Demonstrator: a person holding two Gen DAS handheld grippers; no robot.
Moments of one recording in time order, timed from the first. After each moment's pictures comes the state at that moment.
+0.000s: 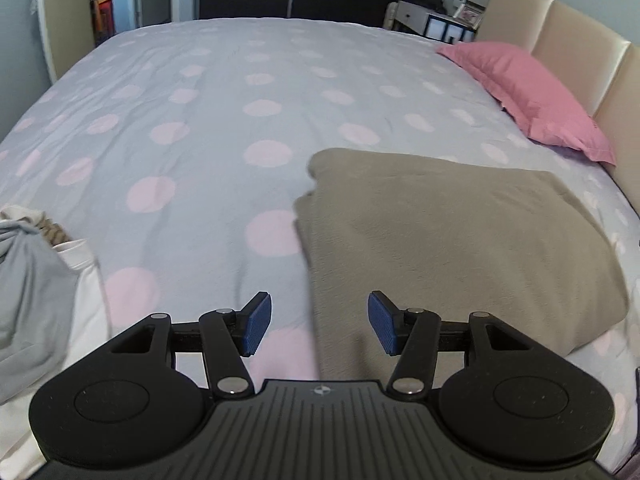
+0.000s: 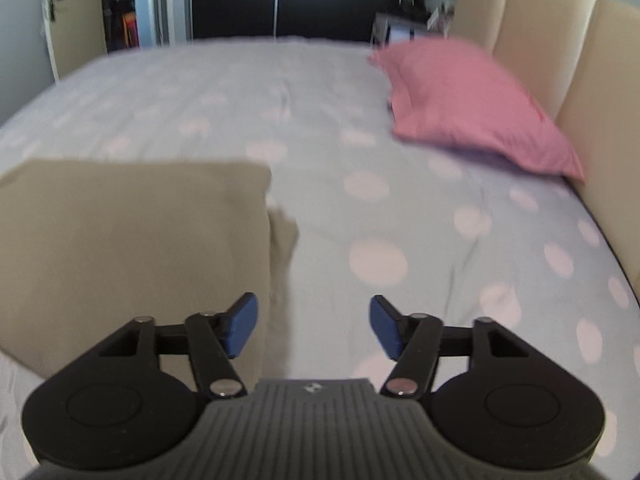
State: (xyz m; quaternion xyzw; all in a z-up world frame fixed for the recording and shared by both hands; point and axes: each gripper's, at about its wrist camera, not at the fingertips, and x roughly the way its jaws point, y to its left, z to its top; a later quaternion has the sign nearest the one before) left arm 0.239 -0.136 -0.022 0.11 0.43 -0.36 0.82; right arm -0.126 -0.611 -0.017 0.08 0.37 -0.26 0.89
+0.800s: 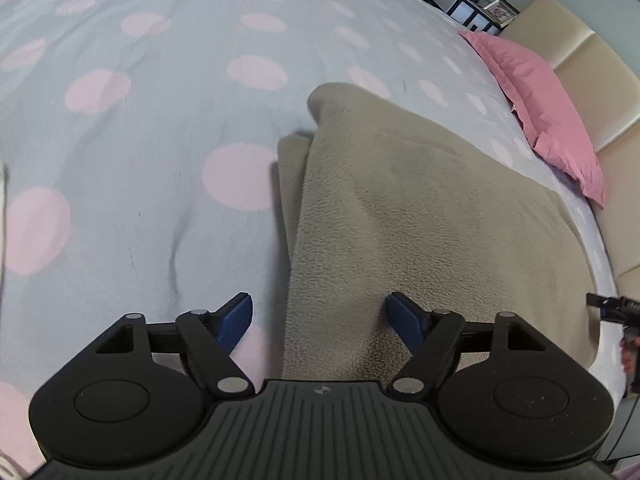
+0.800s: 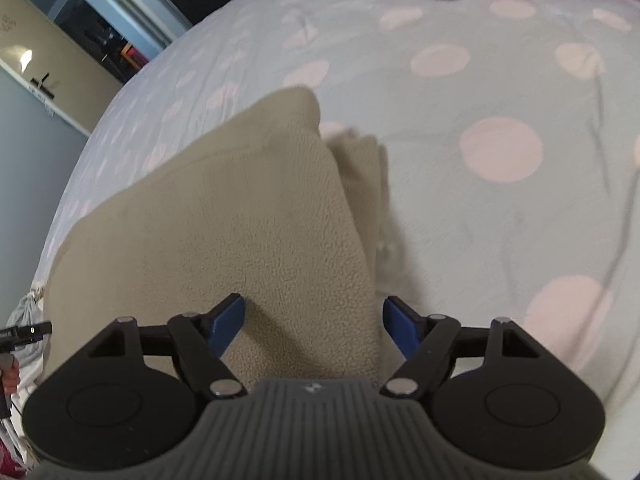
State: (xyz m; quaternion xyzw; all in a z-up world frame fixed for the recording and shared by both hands) left arm 0.295 -0.158 -0.104 0.00 0.55 -0.36 0.75; right arm -0.065 -0.650 -0.100 0.35 0.41 -0.15 0.83
